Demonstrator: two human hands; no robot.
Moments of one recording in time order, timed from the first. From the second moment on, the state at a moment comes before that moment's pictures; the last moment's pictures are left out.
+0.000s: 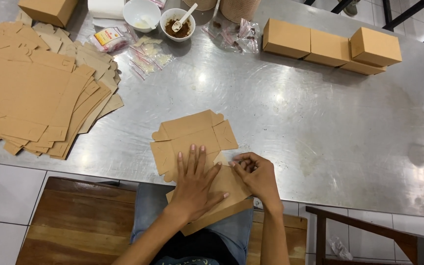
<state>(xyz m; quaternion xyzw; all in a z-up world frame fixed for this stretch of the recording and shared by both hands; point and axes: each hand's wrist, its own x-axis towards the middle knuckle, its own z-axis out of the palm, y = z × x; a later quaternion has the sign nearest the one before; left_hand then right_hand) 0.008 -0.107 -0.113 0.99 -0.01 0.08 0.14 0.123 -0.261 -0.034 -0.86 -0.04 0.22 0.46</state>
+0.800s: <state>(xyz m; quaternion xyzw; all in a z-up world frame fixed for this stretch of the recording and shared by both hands) 0.010 -0.109 -0.113 0.99 -0.01 0.07 0.14 0.139 -0.223 -0.021 -0.94 0.04 0.23 0.25</state>
